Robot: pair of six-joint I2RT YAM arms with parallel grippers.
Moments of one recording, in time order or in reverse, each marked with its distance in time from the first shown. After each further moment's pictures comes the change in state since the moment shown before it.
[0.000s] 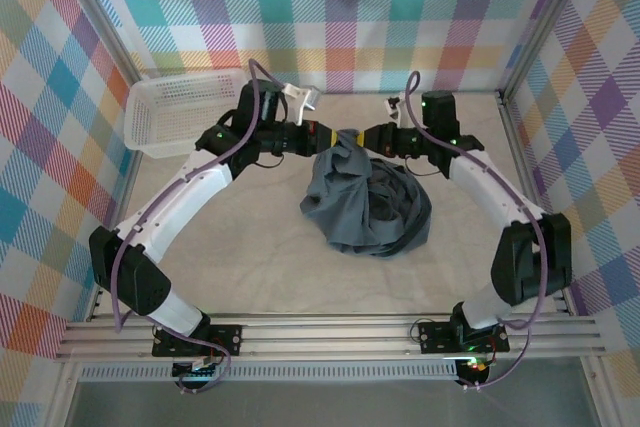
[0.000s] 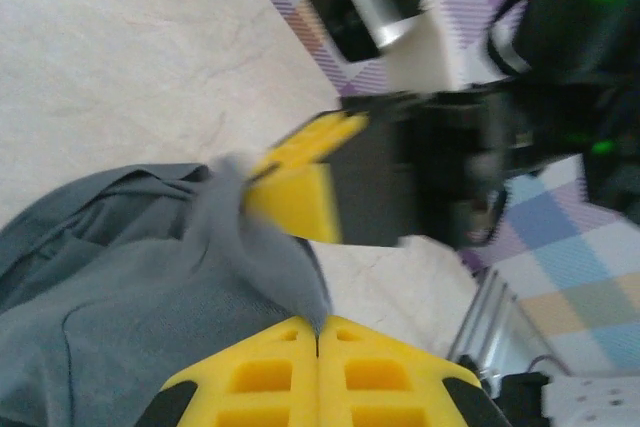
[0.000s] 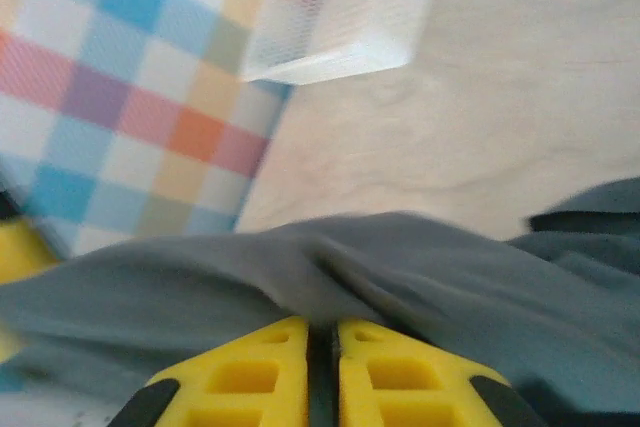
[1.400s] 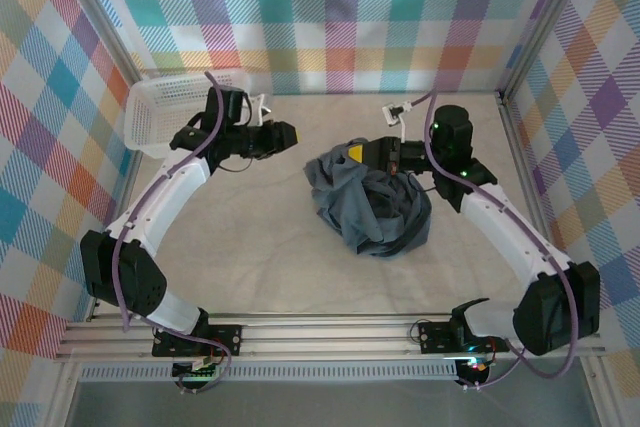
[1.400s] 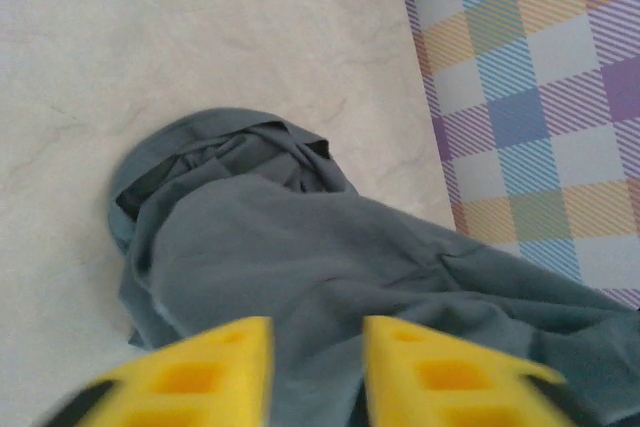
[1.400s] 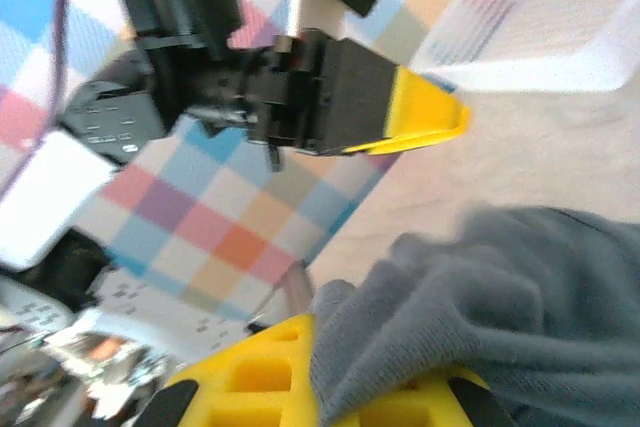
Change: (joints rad) left arm 0.219 -0.039 -0.151 -0.058 0.031 -0.142; right arm 0.091 -0.280 -0.217 0.360 -0.248 0.209
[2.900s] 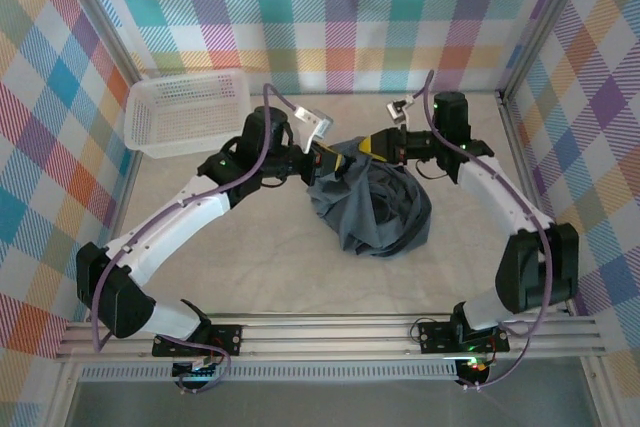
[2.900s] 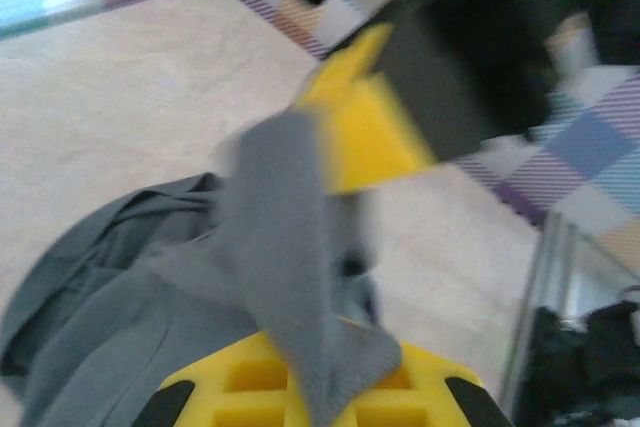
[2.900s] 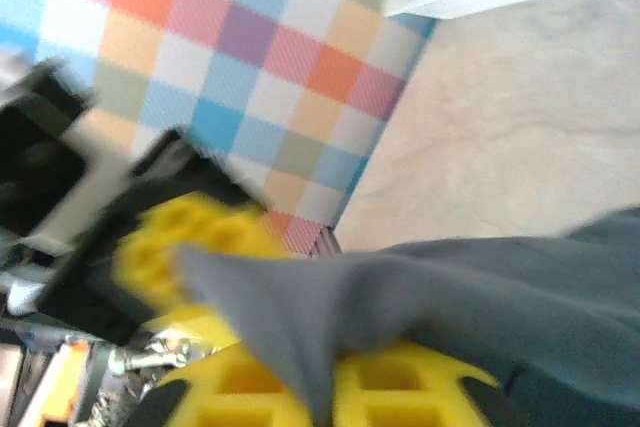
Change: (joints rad) left arm -0.315 -0.095 -0.064 0.202 -0.098 0.351; right arm -0.149 0.236 0.158 -0.300 -0.108 -0.082
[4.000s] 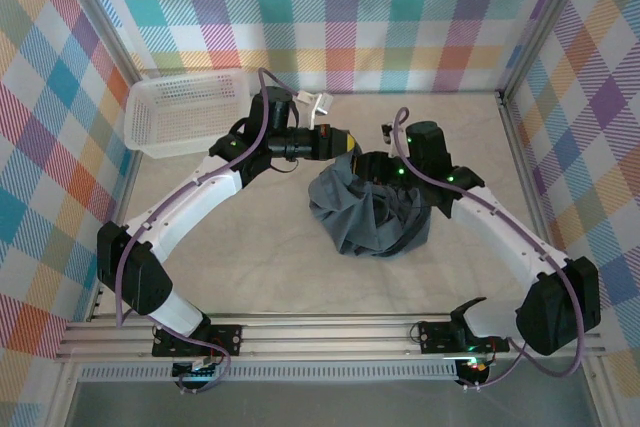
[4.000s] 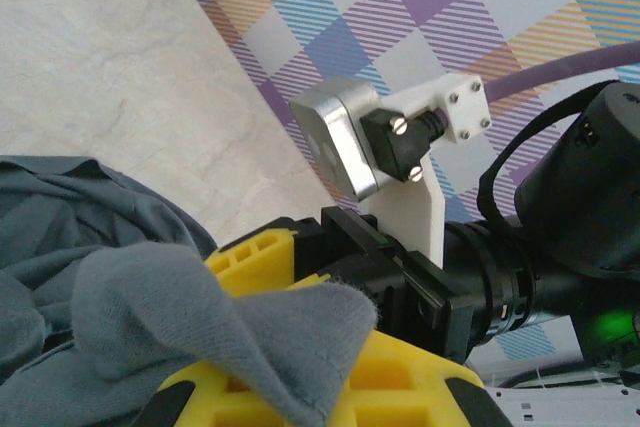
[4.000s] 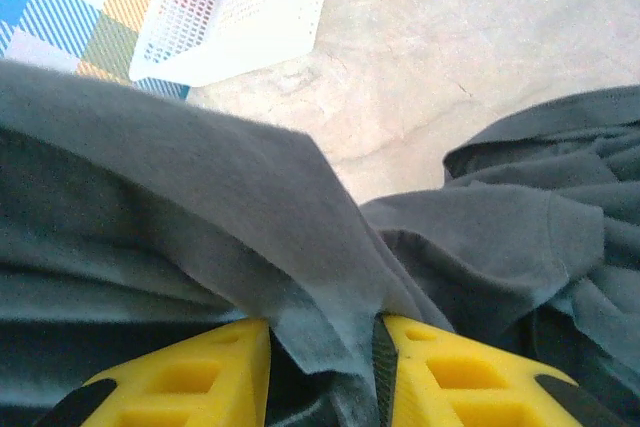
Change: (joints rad) left arm 0.043 0.145 0.121 0.068 0.165 -0.368; right arm 0.269 -0.240 -0.156 -0.072 0.785 -0.063
